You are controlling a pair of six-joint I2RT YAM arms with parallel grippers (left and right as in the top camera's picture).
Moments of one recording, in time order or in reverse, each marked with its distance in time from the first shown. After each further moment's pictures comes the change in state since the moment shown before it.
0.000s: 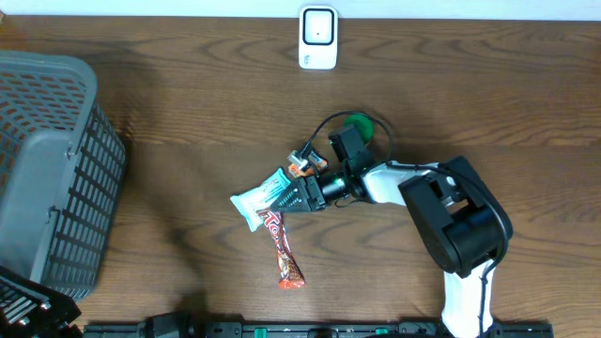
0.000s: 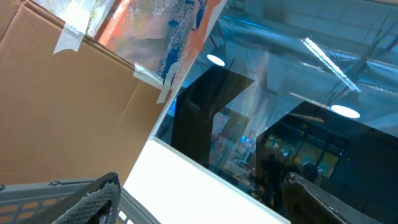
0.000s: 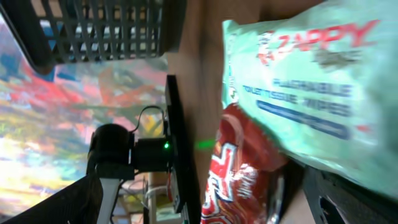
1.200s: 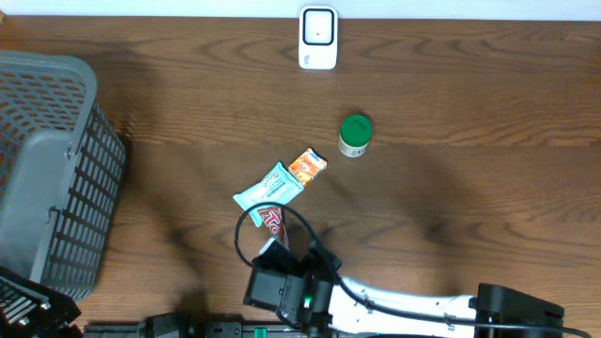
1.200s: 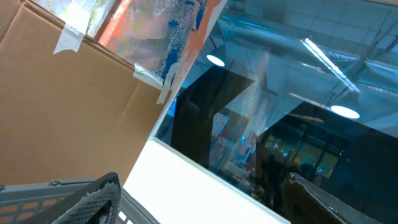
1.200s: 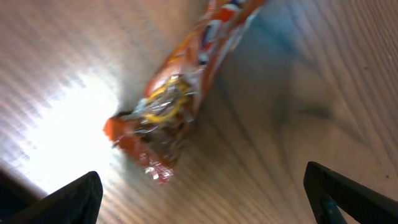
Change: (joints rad) left arm 0.000 0.000 -0.001 0.002 0.000 0.000; right arm 0.845 -0.476 -0.021 -0.827 1.582 -0.022
